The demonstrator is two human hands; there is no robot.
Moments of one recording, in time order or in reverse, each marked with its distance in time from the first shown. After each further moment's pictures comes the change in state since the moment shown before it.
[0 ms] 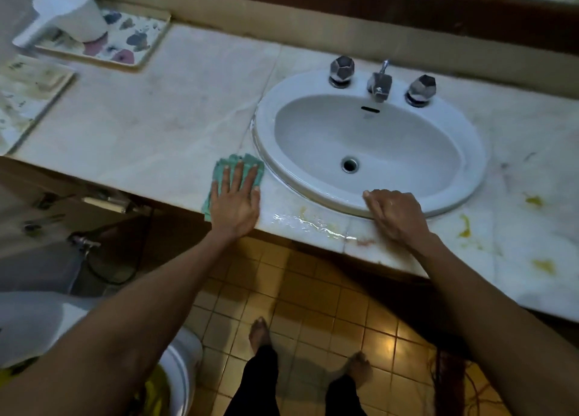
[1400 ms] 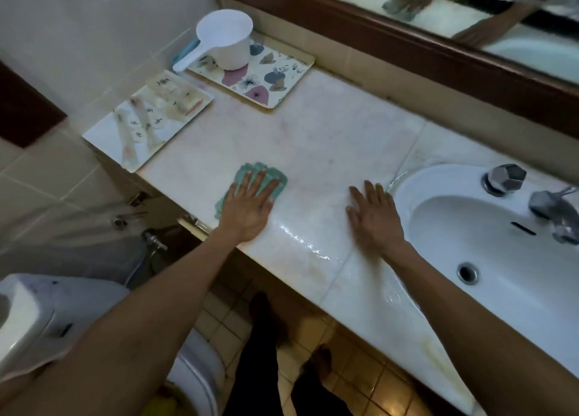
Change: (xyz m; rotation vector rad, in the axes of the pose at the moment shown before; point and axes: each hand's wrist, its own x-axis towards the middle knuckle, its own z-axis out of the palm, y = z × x) left_hand 0.124 -0.248 -0.081 0.013 -0.014 -0.110; right_hand 0.253 -0.281 0.027 -0.003 -0.163 -0.213
